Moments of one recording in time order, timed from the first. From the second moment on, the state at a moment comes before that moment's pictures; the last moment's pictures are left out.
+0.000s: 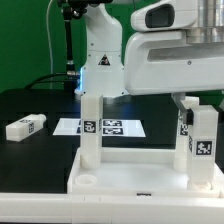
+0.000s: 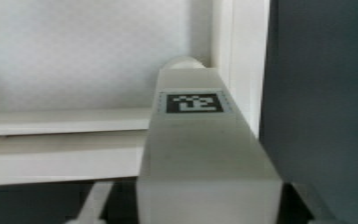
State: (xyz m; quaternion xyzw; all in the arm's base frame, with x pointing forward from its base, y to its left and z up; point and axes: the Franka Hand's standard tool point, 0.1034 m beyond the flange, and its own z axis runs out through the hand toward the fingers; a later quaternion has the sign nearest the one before) arm 0.661 0.090 0.123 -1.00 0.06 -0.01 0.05
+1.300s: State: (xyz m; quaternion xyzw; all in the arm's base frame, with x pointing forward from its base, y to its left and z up) arm 0.660 0.082 0.120 -0.82 0.56 0.01 0.06
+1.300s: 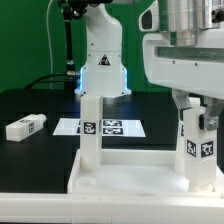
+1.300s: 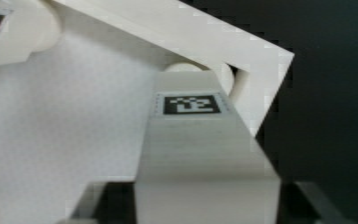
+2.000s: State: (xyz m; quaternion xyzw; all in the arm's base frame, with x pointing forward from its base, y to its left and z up) arm 0.658 0.089 0.118 -0.94 0.33 -0.01 0.05
